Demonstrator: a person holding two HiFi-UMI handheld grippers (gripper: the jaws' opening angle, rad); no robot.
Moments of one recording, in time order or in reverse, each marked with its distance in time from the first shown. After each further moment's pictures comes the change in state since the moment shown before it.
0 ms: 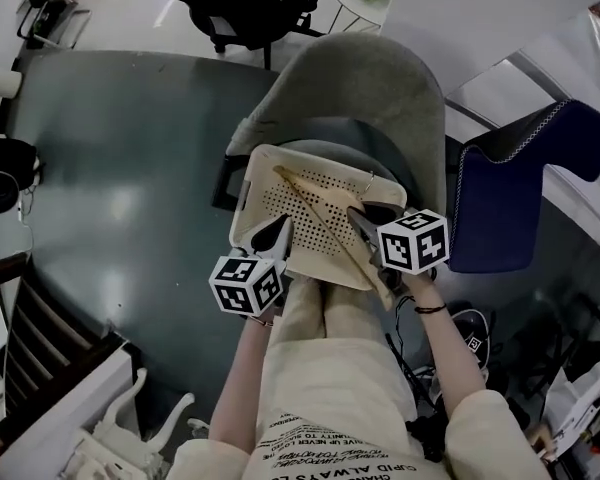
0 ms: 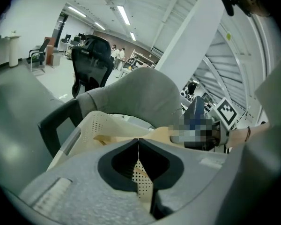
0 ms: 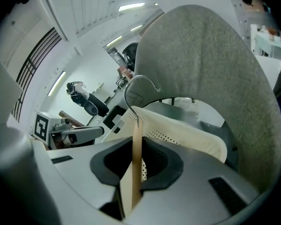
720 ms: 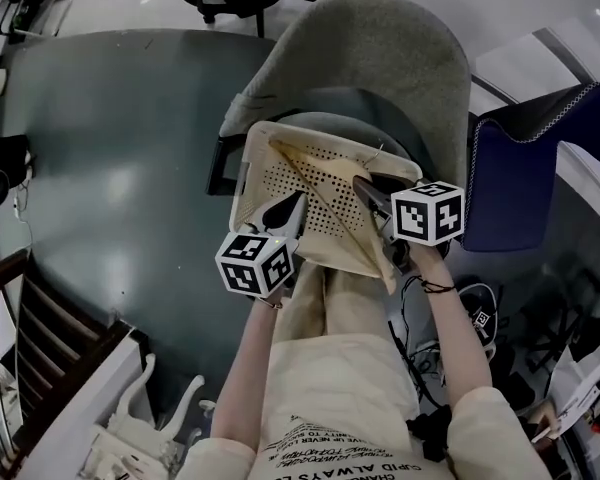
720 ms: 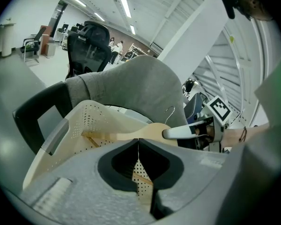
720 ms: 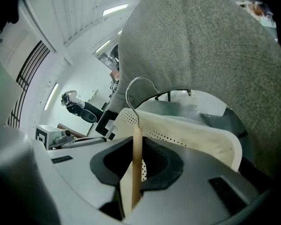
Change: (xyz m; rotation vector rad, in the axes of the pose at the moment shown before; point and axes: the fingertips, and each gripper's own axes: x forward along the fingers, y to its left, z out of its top) left arm 0.038 0.011 -0.016 -0.026 0.063 -0.081; right arm 0.035 -0.024 0.002 0.156 -0.014 0.006
